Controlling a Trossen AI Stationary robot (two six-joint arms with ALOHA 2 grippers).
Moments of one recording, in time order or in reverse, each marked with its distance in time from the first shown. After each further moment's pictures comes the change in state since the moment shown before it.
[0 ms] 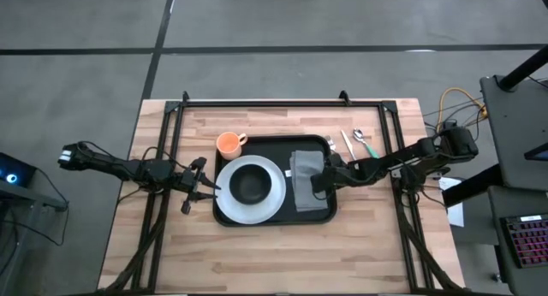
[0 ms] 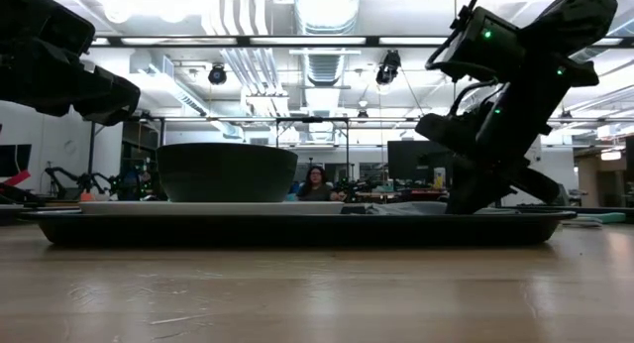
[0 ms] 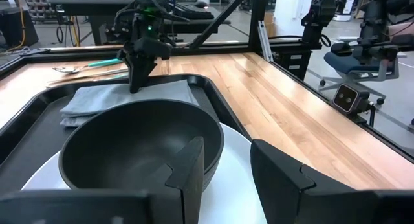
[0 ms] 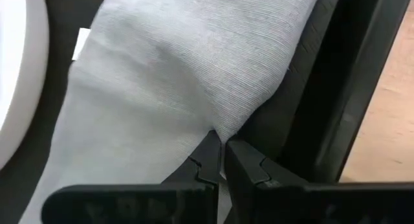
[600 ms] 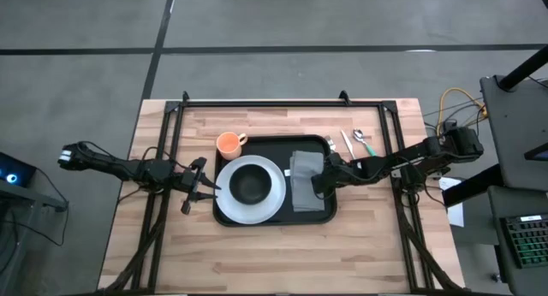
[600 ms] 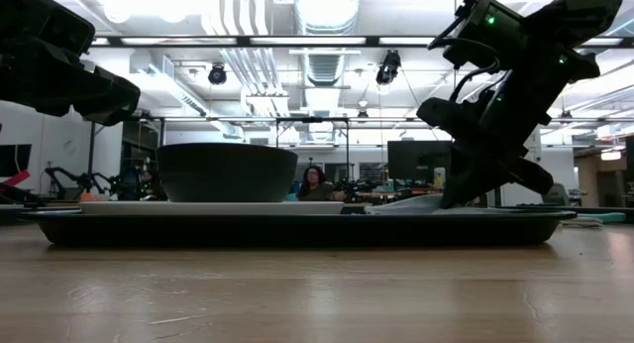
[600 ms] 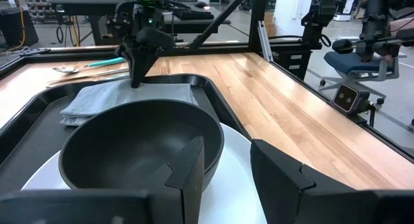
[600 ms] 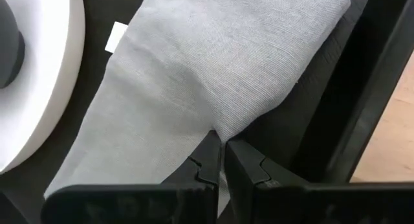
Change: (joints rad) left arm 0.000 0.000 0.000 0.000 0.000 0.000; right arm 0.000 -0.051 0.000 0.002 -0.026 -0.063
